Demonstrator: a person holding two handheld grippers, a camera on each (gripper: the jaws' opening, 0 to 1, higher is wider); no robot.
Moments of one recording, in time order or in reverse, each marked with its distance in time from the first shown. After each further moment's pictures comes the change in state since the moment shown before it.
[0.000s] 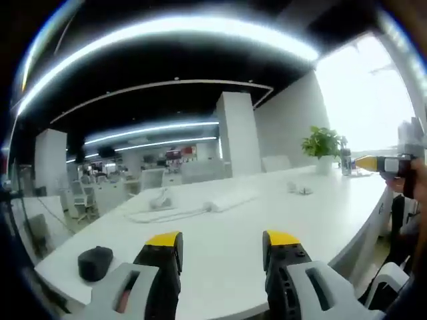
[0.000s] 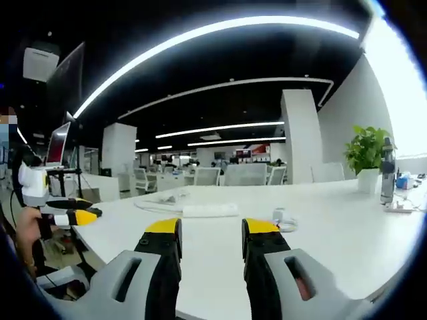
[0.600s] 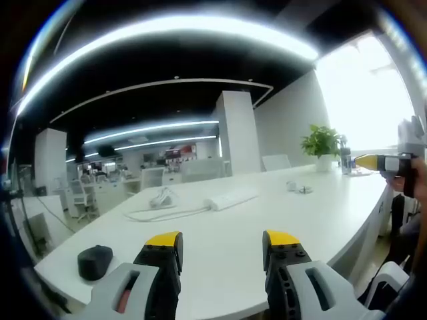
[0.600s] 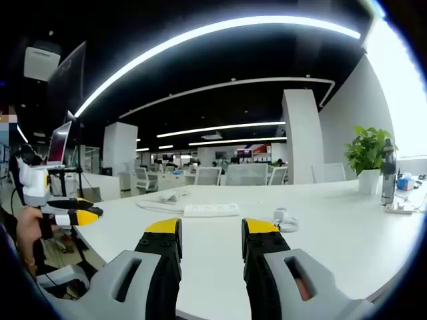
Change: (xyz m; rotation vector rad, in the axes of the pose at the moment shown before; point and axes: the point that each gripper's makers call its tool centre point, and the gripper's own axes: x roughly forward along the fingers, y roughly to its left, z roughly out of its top) left arm 0.001 0.000 -0.002 0.000 0.008 0.000; right arm 0.001 0.001 0.001 -0.005 0.002 0.007
